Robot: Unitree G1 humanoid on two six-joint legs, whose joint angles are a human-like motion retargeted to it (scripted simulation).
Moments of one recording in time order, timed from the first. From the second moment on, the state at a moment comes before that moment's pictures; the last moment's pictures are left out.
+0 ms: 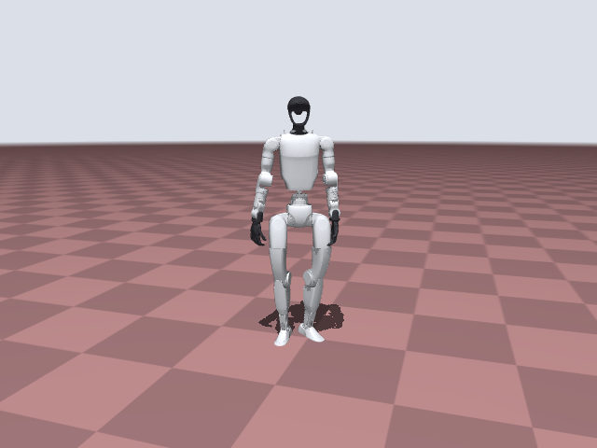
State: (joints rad) left arm -0.11 0.09 0.16 1.61 0.02 -0.13 -0.14; right arm -0.05 -0.21 0.02 1.61 -0.57 -0.03 0.09; waist 0.01 0.02 0.02; left_leg 0.09 0.02 0.54 0.06 -0.12 0.01; right_leg 0.05 -0.01 -0.36 0.05 -0.05 -0.02
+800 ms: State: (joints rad) left arm 0.40 0.11 0.39 1.69 -0.05 -0.01 -0.42; right arm -0.67 0.03 0.04 1.05 -0.18 -0.15 0.27; waist 0.24 -0.09 0.19; left_leg -0.79 0.44 0.50 1.54 -0.04 0.15; right_leg 0.15 -0.10 -0.26 0.16 -0.17 -0.16
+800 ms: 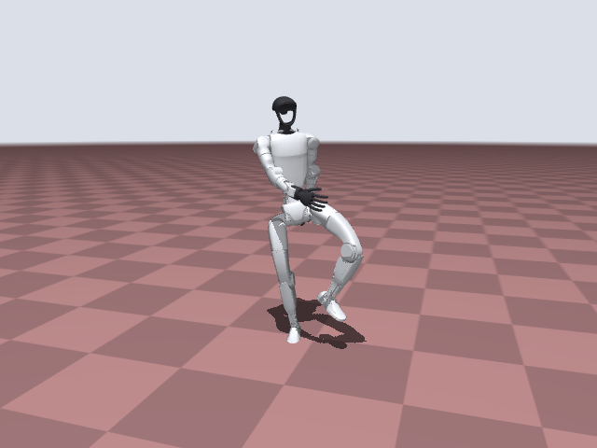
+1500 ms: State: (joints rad) left arm 0.12 0.12 0.22 1.52 -0.01 -0.06 -0.26; right arm -0.11 -0.11 0.01 1.46 -0.48 -0.07 0.16; waist 0.04 -0.01 -0.04; left_leg 0.02 0.00 0.42 0.07 -0.10 0.02; right_leg 0.06 -0.04 -0.46 0.15 -0.19 -0.02
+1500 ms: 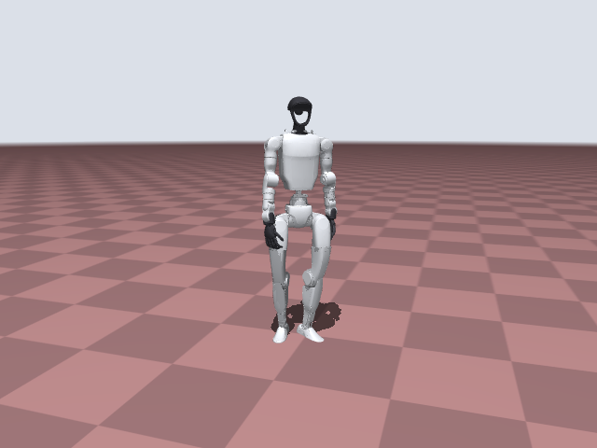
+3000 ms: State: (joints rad) left arm 0.43 0.17 0.27 1.70 0.18 0.01 -0.32; right arm -0.54 -0.01 -0.08 1.37 -0.08 0.00 0.32; waist 0.36 -0.12 0.24; left_leg -0.85 0.57 0.44 1.72 -0.06 0.22; right_leg 0.14 -0.08 -0.32 0.06 -0.07 -0.12
